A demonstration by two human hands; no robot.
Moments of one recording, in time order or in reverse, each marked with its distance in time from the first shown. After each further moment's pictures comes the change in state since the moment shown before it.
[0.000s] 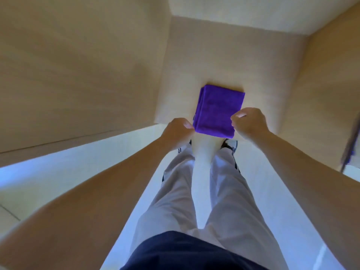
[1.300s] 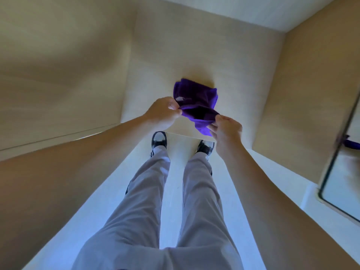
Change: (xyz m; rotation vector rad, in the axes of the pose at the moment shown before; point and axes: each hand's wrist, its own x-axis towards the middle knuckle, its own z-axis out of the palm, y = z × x) left_hand 0.080 0.029 0.012 -0.047 0.029 0.223; right_hand 0.029 0.024 0.035 0.954 0.179 0.386
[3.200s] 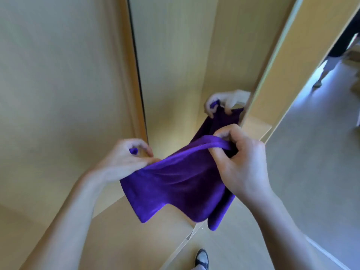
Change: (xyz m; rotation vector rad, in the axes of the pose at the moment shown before) left_hand -0.345 0.385 -0.055 0.424 -0.357 1.053; right_hand -0.471 -0.140 -0.279 -0.044 0.860 -1.375
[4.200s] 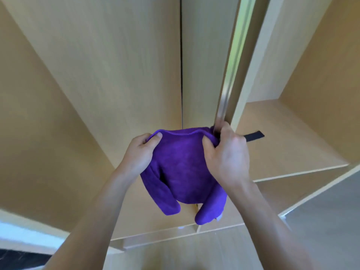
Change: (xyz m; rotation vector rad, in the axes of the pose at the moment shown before) left_hand -0.054 0.038 0.133 -0.360 0.727 -0.340; right_hand 0.036 0.083 -0.011 0.068 -0.372 -0.186
